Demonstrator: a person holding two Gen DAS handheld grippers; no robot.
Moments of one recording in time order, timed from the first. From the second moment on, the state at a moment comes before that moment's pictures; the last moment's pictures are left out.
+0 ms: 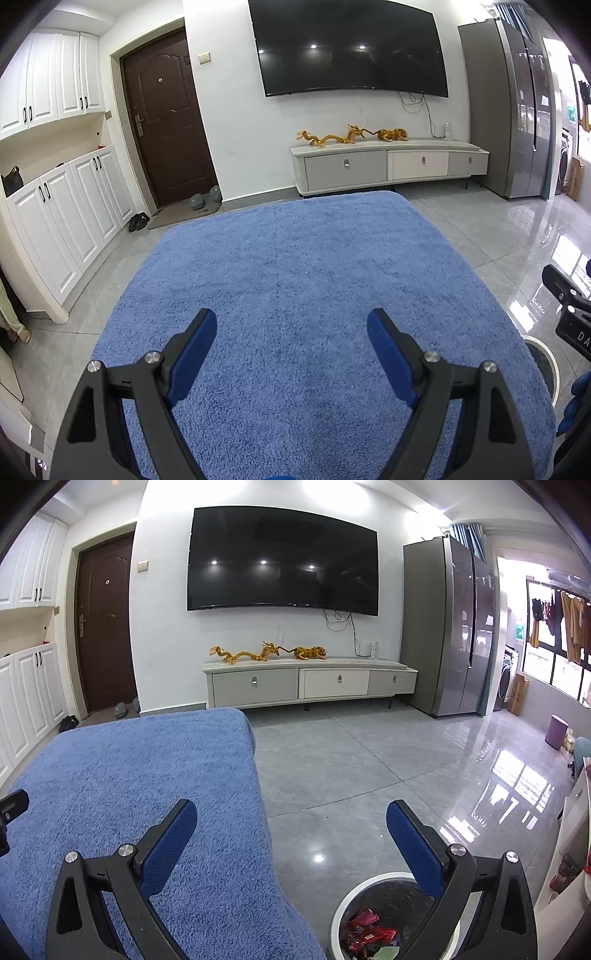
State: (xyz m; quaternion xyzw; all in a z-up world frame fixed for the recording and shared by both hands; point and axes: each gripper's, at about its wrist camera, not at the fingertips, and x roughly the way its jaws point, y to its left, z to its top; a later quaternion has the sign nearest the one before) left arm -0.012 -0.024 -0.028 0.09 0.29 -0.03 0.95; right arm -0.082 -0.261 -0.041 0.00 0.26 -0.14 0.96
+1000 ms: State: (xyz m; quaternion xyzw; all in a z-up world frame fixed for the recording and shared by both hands) left arm 0.022 -0.038 -0.060 0.08 0.33 -0.08 0.94; right arm -0.089 -0.256 -0.065 -0.03 0.31 -0.17 0.93
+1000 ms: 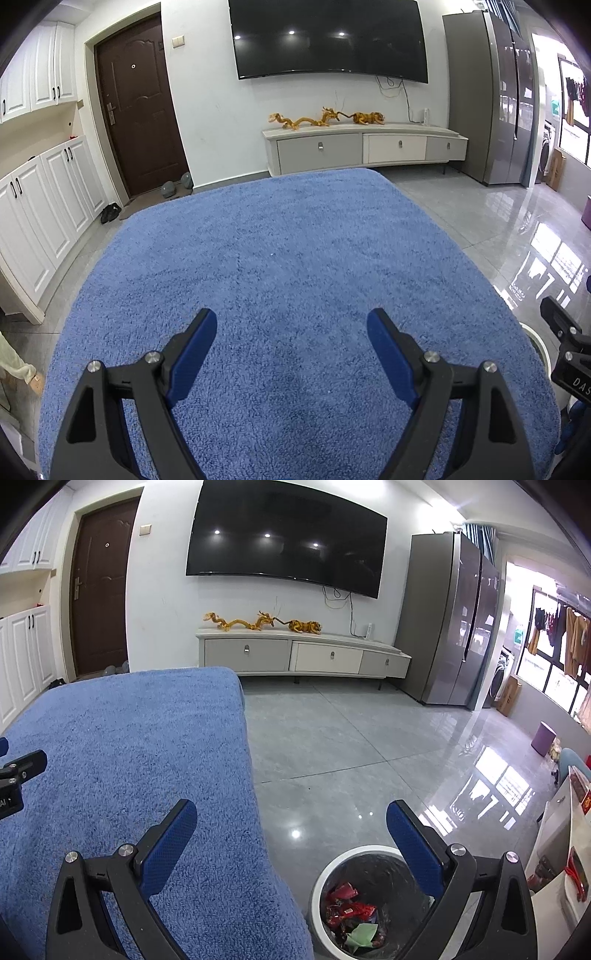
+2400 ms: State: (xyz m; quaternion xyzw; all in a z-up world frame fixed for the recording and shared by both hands) left arm 0.024 -0.037 -0.070 0.09 0.35 -0.08 0.93; right arm -0.089 -0.259 -0.063 -0.03 0.32 -0.16 0.93
